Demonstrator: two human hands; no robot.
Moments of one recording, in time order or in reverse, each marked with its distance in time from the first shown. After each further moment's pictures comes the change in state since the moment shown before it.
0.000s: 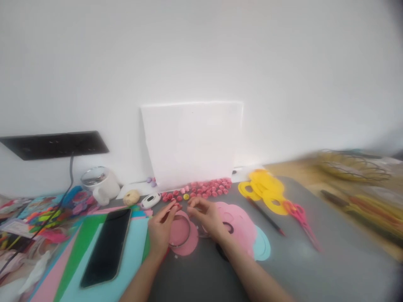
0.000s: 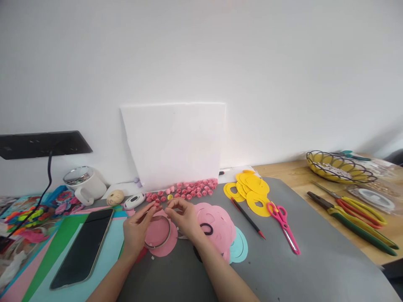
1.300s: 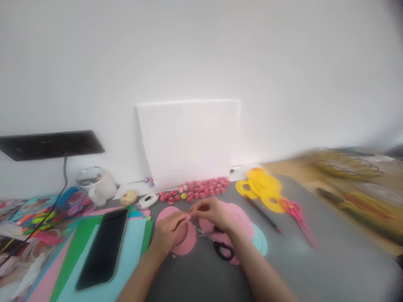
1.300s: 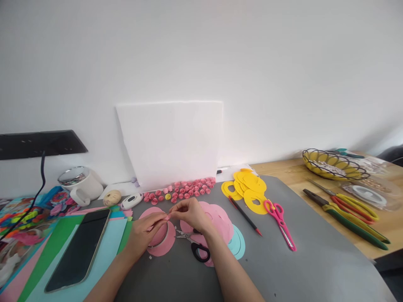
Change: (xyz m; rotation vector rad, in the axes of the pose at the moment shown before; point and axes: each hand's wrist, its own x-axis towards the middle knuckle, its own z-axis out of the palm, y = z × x) left_hand 0.001 0.000 -0.001 0.363 -0.398 0.601; right_hand 0.004 -0.026 -0.033 -0.263 -0.195 0.177
